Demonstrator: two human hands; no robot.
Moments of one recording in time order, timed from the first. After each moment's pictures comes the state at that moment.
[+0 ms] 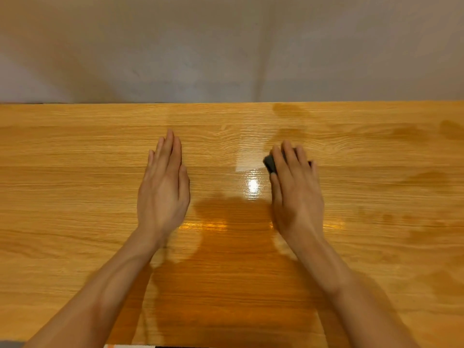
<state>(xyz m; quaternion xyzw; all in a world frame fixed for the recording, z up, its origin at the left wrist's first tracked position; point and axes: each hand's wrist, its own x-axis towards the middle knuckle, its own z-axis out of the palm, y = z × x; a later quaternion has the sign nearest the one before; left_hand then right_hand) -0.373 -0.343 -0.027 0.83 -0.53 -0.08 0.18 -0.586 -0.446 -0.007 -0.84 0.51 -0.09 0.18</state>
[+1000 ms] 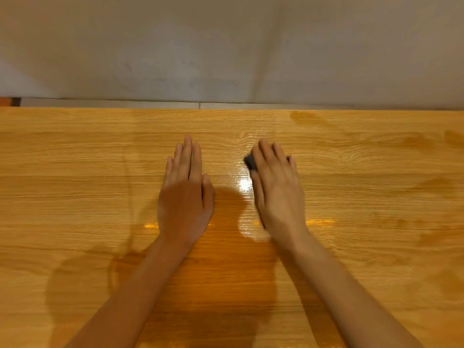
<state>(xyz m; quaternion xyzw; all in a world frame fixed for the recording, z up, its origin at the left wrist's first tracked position) -0.370 -0.350 -0.027 0.83 -0.53 -0.09 0.14 -0.521 -0.437 -0.006 -0.86 0.47 -0.07 0.20</state>
